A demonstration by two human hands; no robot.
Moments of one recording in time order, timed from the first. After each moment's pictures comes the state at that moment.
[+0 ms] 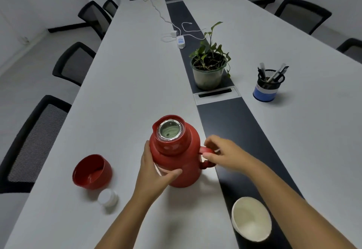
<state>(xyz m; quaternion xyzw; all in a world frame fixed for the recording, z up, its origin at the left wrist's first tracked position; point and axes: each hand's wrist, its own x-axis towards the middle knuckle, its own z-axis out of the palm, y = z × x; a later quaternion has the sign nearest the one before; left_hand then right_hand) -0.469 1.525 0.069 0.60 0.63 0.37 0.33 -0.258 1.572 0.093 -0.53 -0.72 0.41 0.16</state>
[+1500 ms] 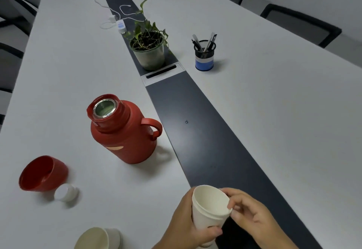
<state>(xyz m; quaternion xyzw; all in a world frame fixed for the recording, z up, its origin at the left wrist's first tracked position) -0.344 1.374 0.045 0.65 0.44 0.19 0.59 -0.173 1.320 0.042 -0.52 -0.44 0.57 0.46</state>
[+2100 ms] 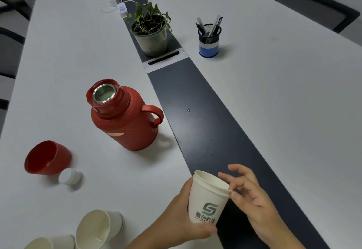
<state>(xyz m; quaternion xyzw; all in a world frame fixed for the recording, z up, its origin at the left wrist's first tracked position) -0.358 1.371 0.066 0.60 0.42 0.07 0.68 -0.180 1.320 0.049 -0.52 -0.36 0.58 0.52</state>
